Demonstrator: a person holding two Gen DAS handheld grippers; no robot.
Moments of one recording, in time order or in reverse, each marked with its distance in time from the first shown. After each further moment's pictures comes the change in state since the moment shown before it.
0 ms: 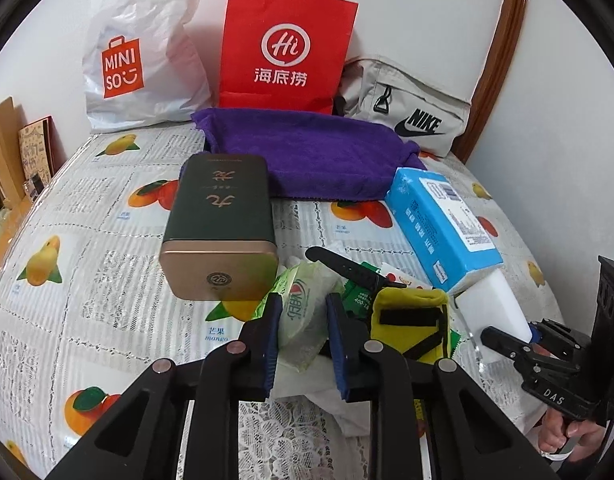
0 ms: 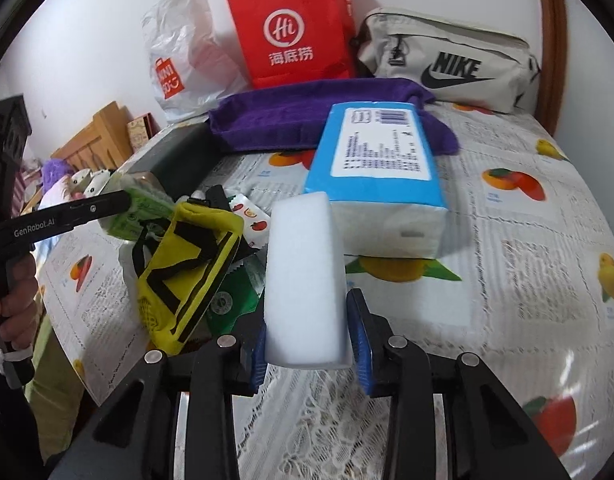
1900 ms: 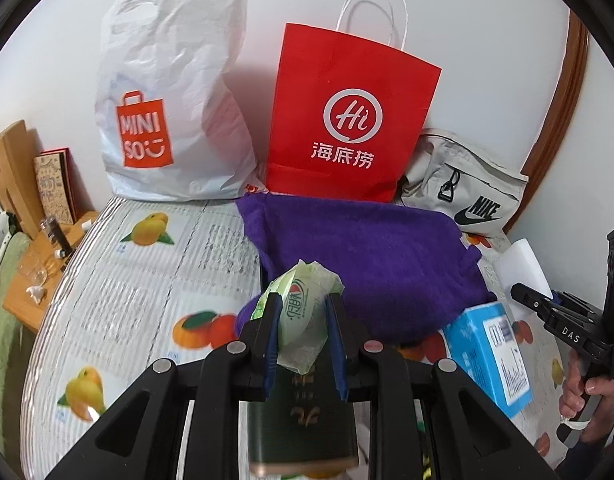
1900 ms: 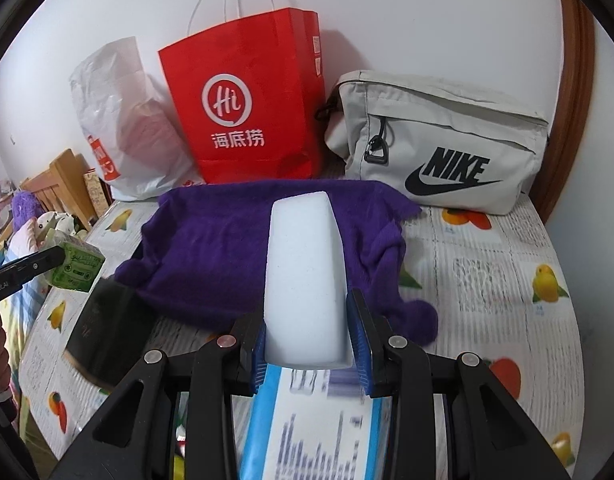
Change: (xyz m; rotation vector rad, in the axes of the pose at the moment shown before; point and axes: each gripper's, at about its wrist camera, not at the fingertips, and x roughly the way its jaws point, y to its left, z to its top) left arm 0.036 0.055 0.145 -0.076 -0.050 0.092; right arm 0.062 -0.031 0.194 0.005 -0.047 -0.098
